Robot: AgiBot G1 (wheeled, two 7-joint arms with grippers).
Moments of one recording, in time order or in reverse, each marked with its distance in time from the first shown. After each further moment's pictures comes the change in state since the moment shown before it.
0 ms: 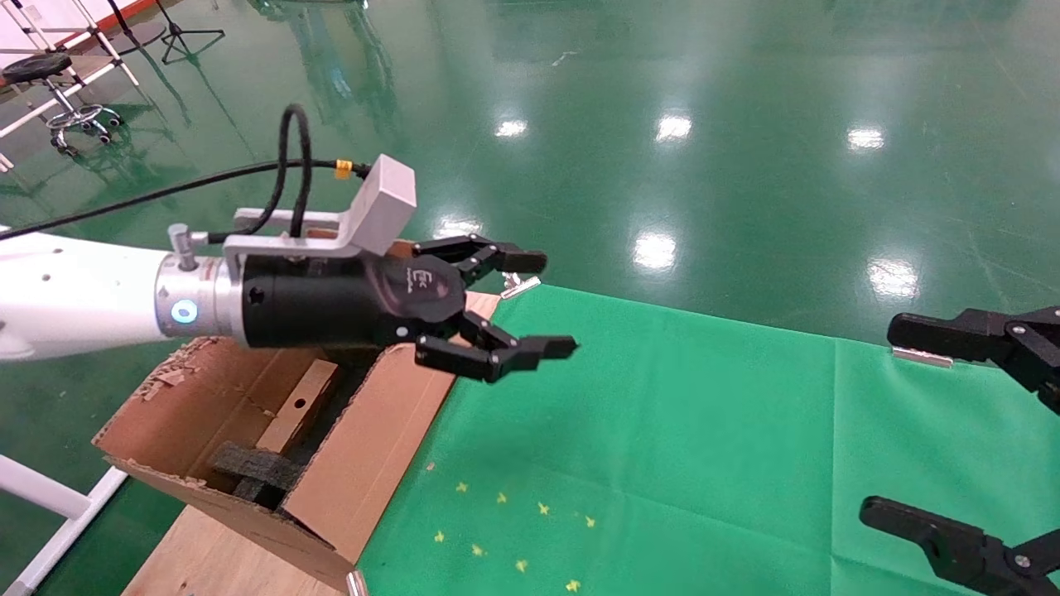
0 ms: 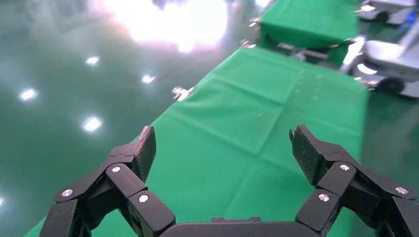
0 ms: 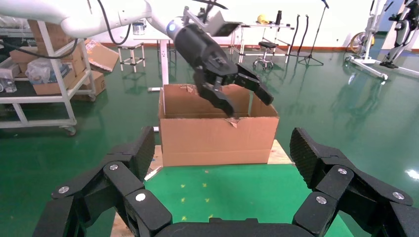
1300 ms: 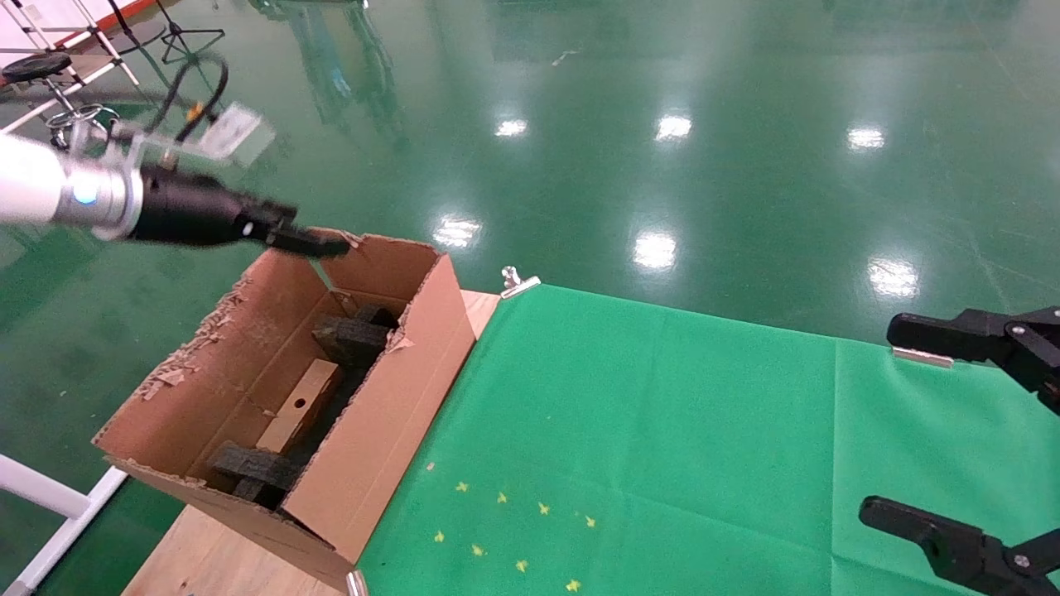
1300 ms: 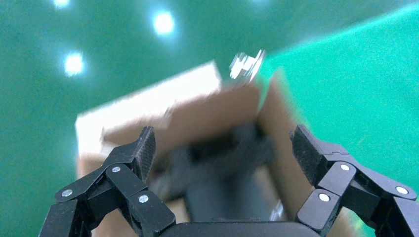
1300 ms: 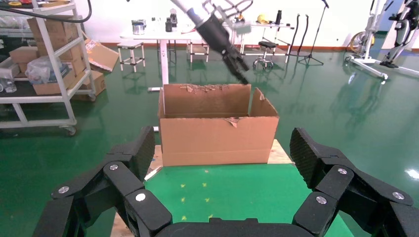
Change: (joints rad) left arm -0.565 0.048 0.540 0.591 0.440 -0.219 -0.205; right arm 0.000 0.000 0.000 0.000 0.000 0.000 0.000
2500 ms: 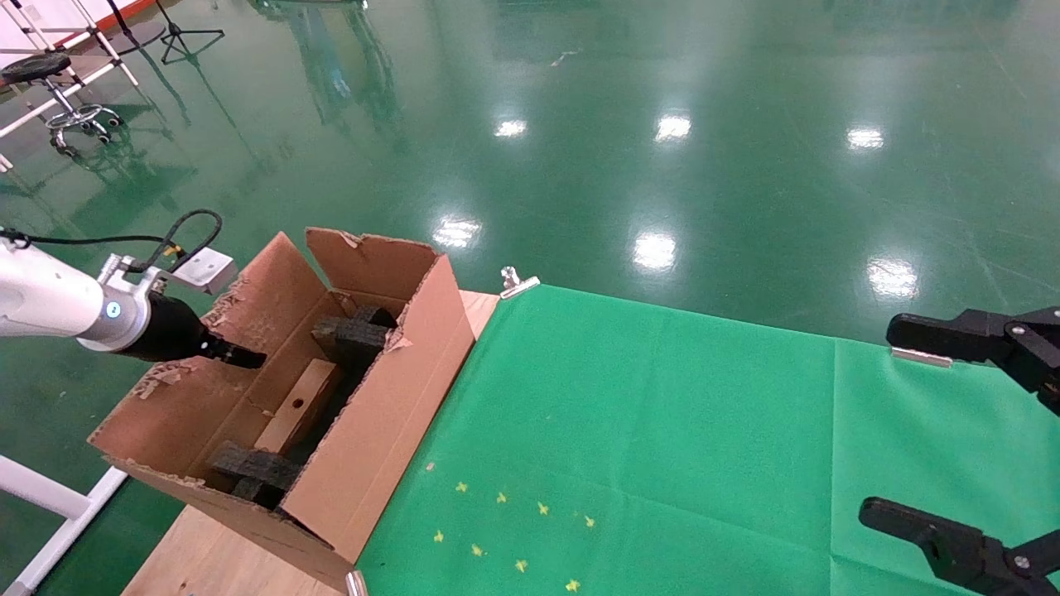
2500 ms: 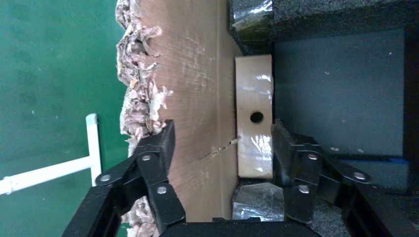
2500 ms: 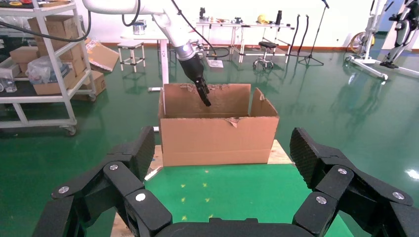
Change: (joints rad) left arm 0.110 0.129 0.170 0.384 0.208 -0.251 -0.096; right arm 0.000 0.000 0.000 0.000 0.000 0.000 0.000
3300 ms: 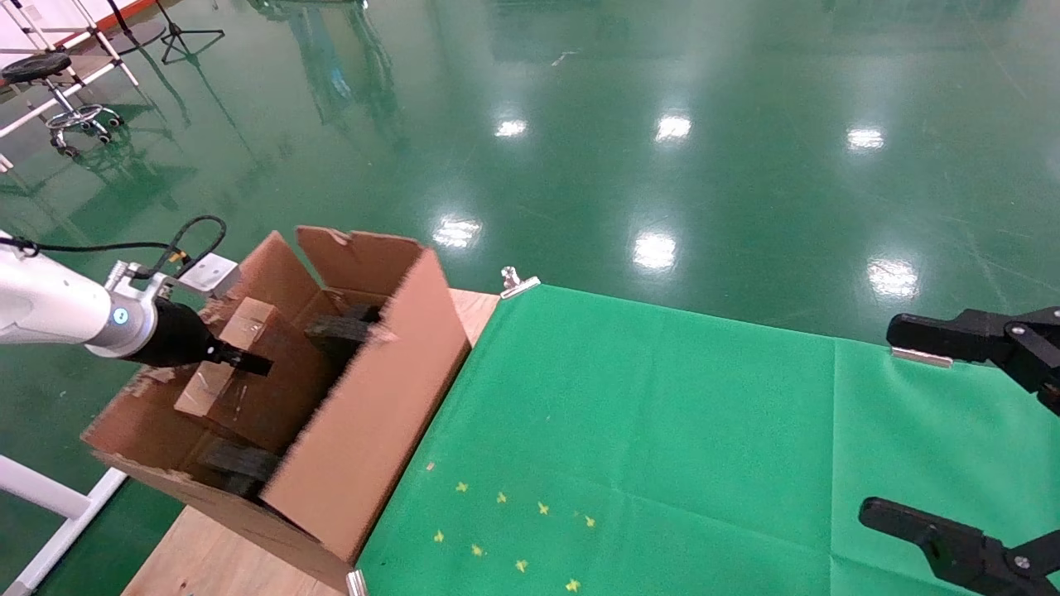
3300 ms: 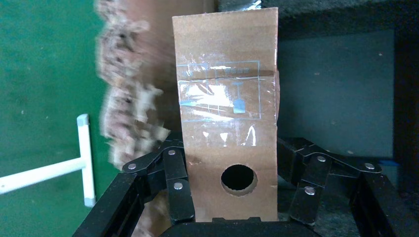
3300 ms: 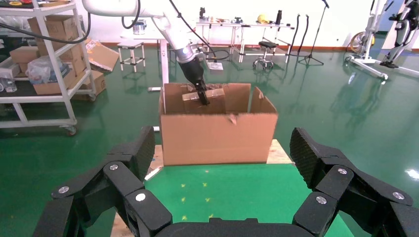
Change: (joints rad) left arm 0.012 0.002 -0.001 0.010 -0.003 -0.007 -0.004; right arm 0.000 0.000 0.000 0.000 0.000 0.000 0.000
